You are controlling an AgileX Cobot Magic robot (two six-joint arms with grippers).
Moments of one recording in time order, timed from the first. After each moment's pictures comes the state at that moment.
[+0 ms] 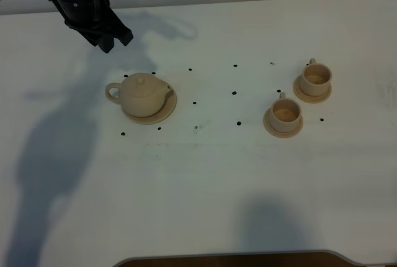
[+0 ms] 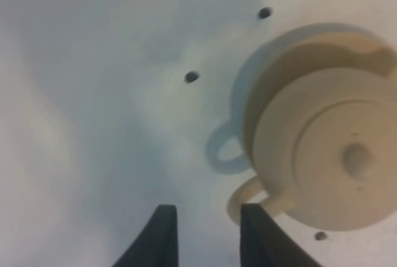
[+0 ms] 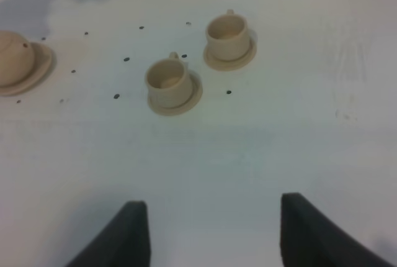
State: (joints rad) left arm -0.25 2.16 -1.96 -0.01 1.20 0.41; right arm -0.06 -0.01 -0.49 0.24 1.07 -0.04
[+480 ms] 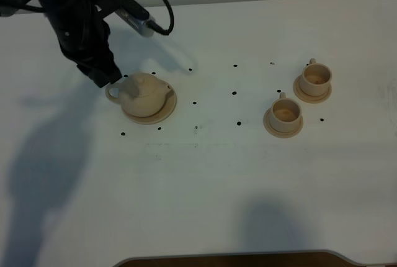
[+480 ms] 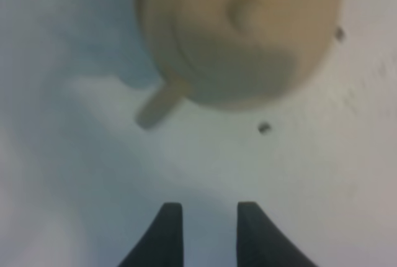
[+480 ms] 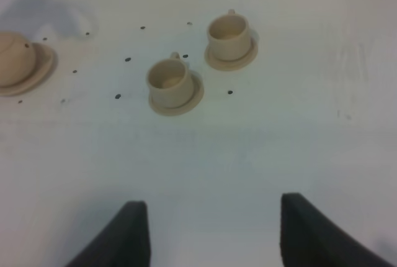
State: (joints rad) left arm -0.27 2.02 -1.67 -0.03 1.20 0.65; right arm -0.06 -0.01 -0.49 0.24 1.07 -0.04
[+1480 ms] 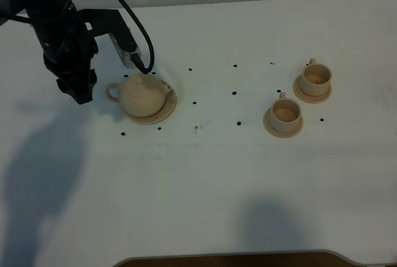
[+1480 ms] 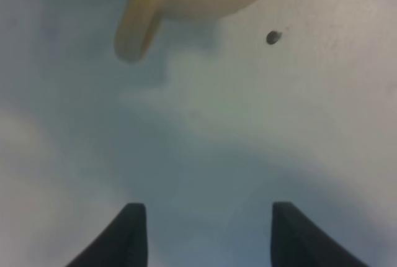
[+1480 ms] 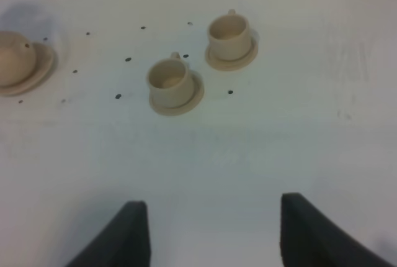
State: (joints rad) left arm -0.27 1.97 -1.59 0.07 1.20 0.89; right arm -0.06 -0.01 -0.49 0.24 1.07 -0.04
